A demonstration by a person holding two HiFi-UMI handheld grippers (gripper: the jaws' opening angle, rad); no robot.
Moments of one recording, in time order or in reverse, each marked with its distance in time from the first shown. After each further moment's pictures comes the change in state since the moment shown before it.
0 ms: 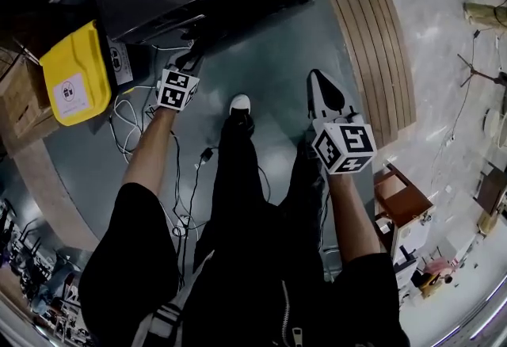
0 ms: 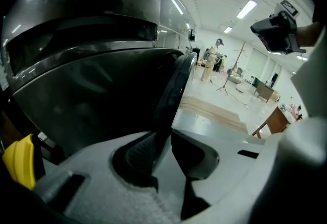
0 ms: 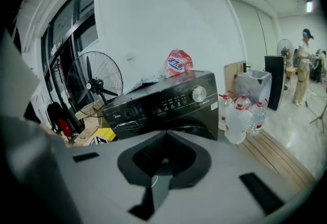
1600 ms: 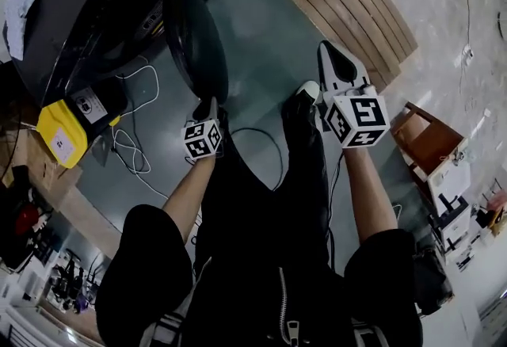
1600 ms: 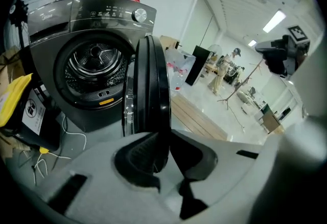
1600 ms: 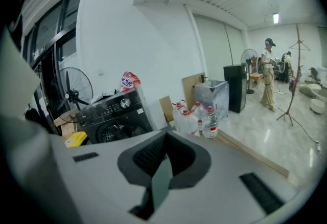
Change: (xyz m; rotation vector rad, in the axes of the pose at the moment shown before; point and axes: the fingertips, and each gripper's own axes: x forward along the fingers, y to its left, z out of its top) left arm 0.054 -0.393 -0.013 -0.340 0.070 0.055; right arm -0.241 -0.322 -0.062 0.089 -0.122 -0.239
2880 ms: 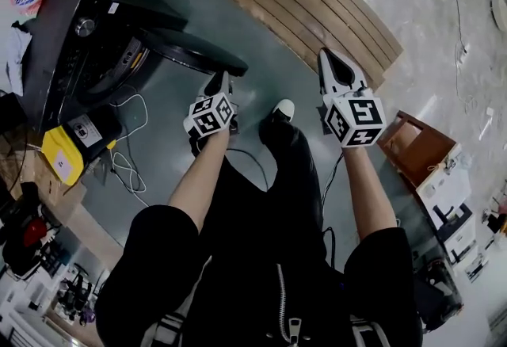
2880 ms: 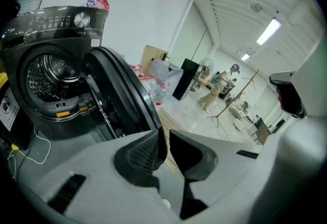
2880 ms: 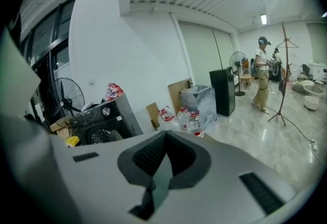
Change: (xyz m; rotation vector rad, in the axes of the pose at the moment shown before) left arm 0.113 -0.247 0.114 -0.044 -0.148 -0.086; right arm -0.078 -0.210 0.020 0.047 -0.060 -0.037
